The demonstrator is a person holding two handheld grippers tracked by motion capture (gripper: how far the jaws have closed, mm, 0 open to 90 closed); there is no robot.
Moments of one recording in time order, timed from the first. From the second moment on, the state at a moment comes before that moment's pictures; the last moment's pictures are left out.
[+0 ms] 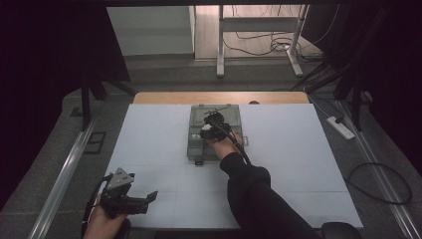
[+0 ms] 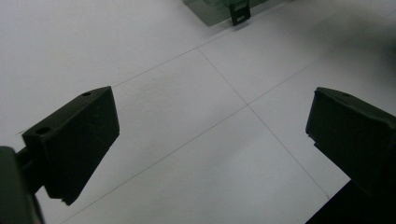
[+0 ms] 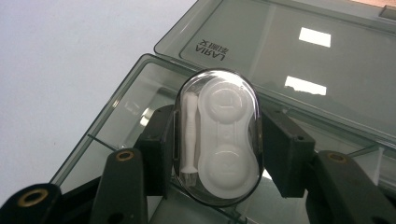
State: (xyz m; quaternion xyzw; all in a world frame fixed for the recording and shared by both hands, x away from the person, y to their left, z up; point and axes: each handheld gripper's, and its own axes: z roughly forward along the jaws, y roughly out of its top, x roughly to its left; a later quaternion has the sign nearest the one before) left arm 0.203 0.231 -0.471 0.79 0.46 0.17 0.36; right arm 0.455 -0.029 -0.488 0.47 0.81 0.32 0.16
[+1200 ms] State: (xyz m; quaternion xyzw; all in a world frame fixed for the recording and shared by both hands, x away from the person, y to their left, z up) left arm 0.203 0.231 -0.471 0.79 0.46 0.17 0.36; right arm 0.452 -0.029 -0.483 0.43 0.83 0.31 0.14
